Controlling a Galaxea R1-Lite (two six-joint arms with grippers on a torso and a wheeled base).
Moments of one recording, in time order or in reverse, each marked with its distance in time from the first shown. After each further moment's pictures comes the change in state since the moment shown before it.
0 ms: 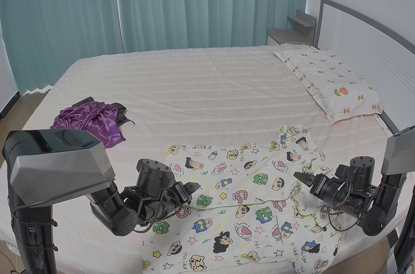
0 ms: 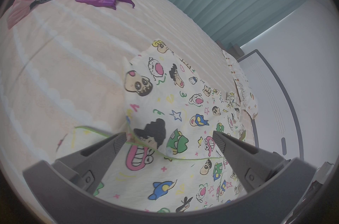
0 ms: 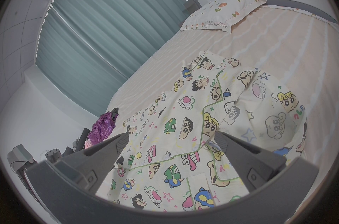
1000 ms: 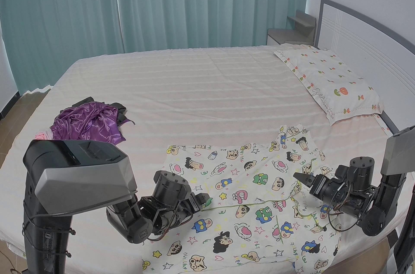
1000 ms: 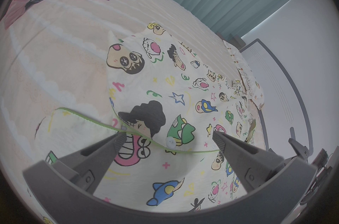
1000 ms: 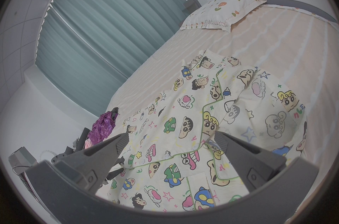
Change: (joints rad) left arm -0.052 0.087 -0.035 -0.007 0.059 0.016; right arm 0.001 0.002 0.001 0.000 0.001 0.001
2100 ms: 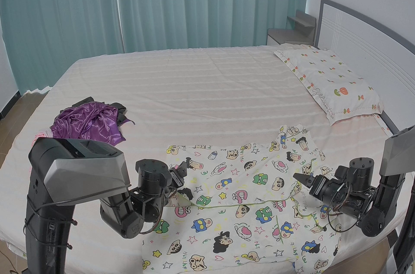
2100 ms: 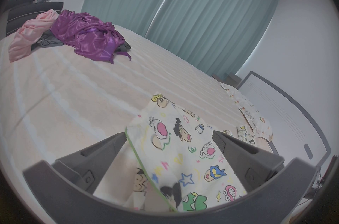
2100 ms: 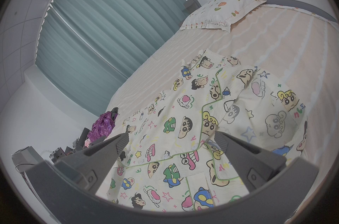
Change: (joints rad) left arm 0.105 0.040 0.030 -0.386 0.282 0.204; right arm 0.001 0.013 0.006 -0.020 -0.001 0.000
